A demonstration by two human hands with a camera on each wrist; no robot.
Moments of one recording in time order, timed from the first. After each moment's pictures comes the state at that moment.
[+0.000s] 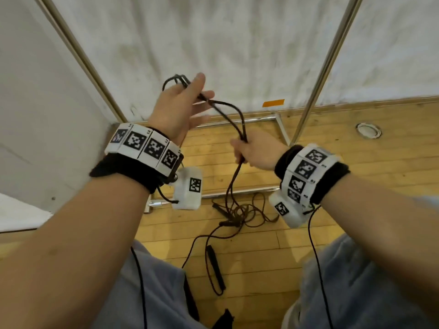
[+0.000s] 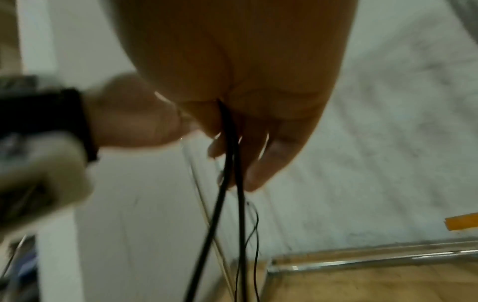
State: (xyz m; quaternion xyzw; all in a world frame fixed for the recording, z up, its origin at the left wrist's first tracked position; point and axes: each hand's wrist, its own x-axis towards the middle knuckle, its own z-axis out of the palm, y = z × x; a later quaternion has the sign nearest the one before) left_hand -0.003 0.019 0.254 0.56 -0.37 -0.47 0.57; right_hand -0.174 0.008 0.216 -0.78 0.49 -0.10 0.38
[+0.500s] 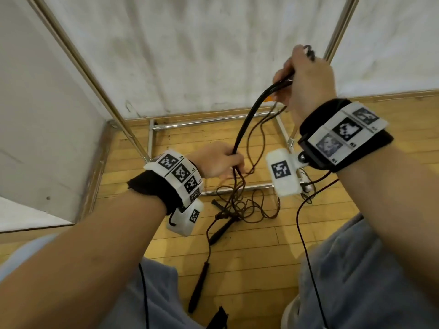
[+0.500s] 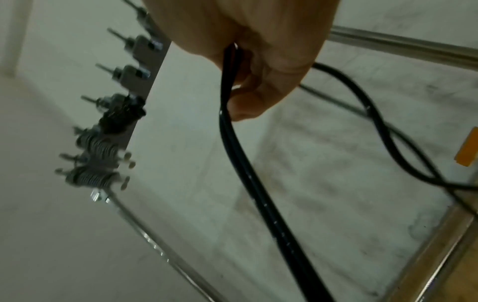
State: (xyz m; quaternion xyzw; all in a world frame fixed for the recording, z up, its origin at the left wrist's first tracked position) left_hand -0.041 0.036 0.196 0.60 -0.63 -0.47 0.15; right_hand -0.195 -0.030 0.271 -0.42 0.46 -0.58 0.53
